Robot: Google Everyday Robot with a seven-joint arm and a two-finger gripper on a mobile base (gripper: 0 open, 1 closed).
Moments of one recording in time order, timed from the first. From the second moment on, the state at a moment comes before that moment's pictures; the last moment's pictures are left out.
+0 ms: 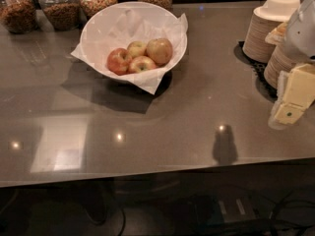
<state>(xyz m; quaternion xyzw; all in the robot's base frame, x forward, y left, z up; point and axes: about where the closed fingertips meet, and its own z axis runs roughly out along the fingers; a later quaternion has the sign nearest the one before) 0.438 -0.217 0.976 -0.60 0.78 -0.03 0.16</state>
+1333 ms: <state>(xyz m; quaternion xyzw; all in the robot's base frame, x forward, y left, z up) 0.527 -0.144 0.973 -0.64 0.73 0.00 0.25</state>
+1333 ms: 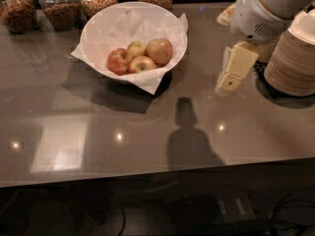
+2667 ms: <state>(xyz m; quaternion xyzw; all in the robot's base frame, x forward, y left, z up) 0.661 -0.036 0.976 -0.79 0.52 0.04 0.31</state>
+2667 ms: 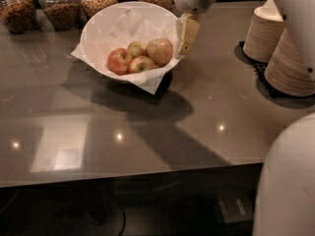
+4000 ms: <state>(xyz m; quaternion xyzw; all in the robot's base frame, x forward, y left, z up) 0.687 -0.028 0.967 -0.82 0.49 -0.01 0.29</state>
